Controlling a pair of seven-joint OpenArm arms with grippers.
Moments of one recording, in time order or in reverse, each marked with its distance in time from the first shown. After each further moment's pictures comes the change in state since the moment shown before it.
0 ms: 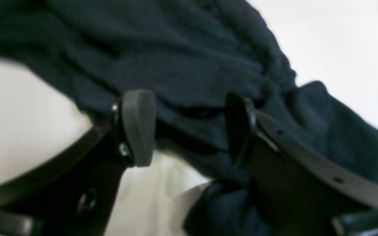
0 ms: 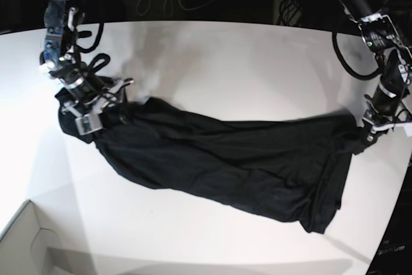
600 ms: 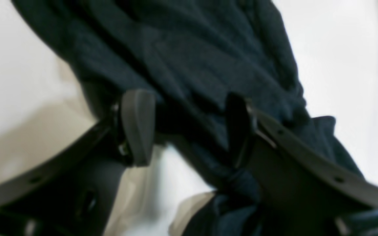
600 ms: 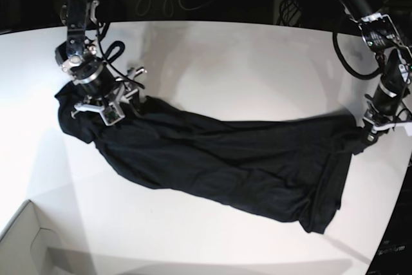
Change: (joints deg) left arm 0.0 0.0 -0.1 0.0 0.0 0.0 0.0; right arm -0.9 -3.2 -1.0 -0.2 -23.5 0.5 13.3
